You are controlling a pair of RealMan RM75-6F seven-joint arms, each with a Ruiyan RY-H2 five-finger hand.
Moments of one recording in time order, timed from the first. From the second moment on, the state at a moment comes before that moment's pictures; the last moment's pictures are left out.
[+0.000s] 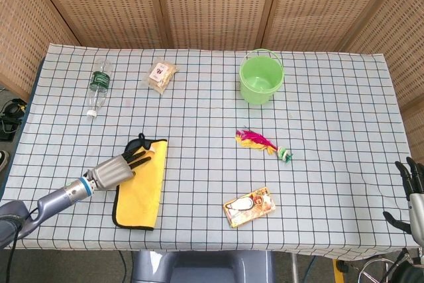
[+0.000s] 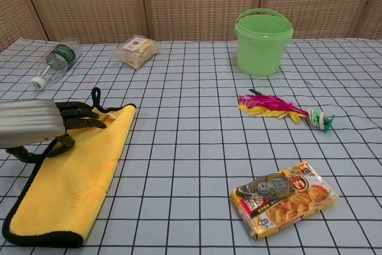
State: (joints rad) left arm -0.73 -1.56 0.30 -0.76 1.89 1.15 -0.12; right arm -0.01 -0.96 0.06 -1.77 -1.46 1.54 -0.13
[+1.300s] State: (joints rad) left arm -0.28 -1.07 0.07 -1.73 1.36 1.59 0.29; right arm -0.02 -0.95 0.05 -1.75 -1.52 1.56 -0.07
